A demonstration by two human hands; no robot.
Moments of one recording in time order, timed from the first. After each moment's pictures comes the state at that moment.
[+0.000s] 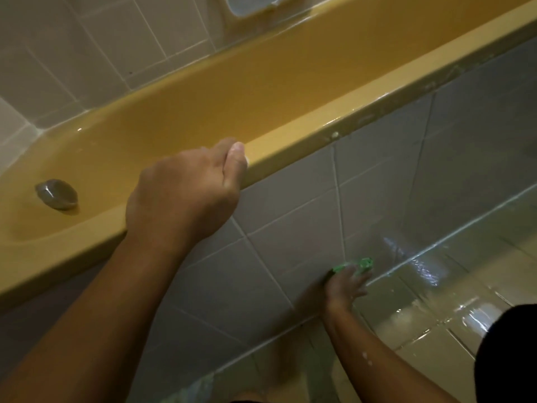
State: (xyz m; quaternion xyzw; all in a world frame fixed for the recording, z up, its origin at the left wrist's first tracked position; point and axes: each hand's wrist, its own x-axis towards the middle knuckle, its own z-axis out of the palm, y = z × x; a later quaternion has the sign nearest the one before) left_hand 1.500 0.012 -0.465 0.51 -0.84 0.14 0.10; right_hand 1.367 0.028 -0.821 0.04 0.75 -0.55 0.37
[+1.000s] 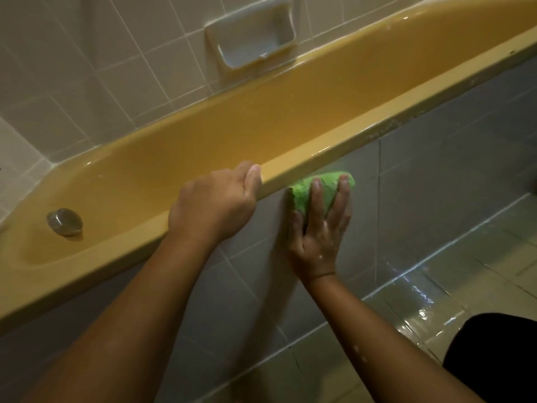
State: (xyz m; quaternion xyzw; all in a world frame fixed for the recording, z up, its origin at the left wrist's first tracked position) left_hand 1.446 0.010 -0.459 0.49 -0.86 0.13 0.09; right_hand 1.323 0.020 -0.647 -0.43 0.62 -0.63 -0.18
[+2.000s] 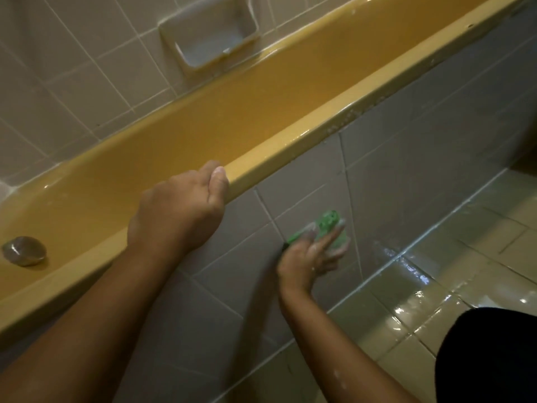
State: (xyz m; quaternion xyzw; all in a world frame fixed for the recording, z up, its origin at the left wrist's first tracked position) left_hand 1.420 0.010 -0.461 0.49 -0.86 0.12 0.09; right_hand 1.337 0.012 -0.675 -0.01 0.72 -0.67 0.16
